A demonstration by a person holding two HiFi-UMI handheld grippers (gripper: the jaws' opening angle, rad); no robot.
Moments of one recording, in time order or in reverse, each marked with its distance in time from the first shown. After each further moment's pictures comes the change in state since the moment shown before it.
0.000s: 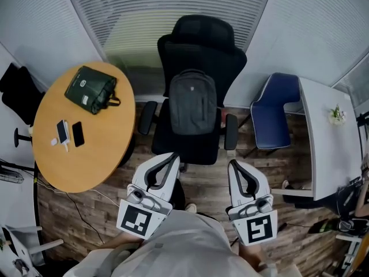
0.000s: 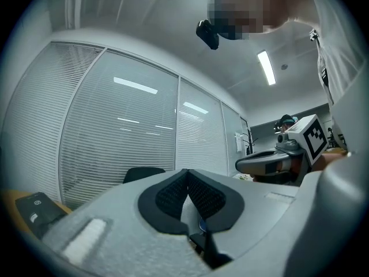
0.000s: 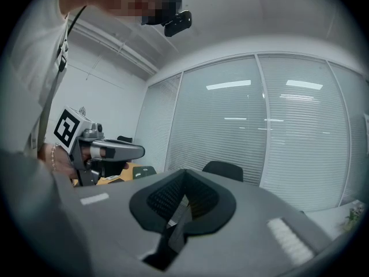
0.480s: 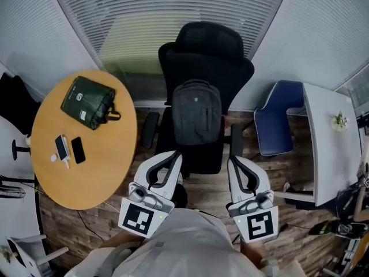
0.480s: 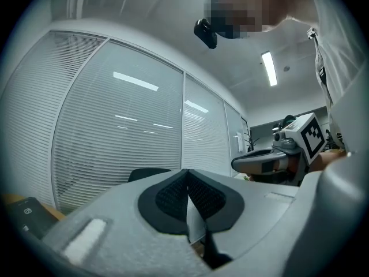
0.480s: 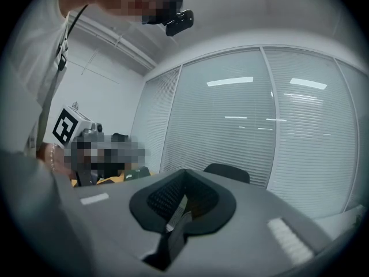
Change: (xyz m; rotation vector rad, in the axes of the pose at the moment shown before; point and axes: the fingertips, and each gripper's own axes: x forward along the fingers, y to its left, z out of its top) left arm 0.063 0.097 -0.005 -0.017 0.012 -0.033; right arm 0.119 -0.018 0.009 -0.019 0.014 -0.009
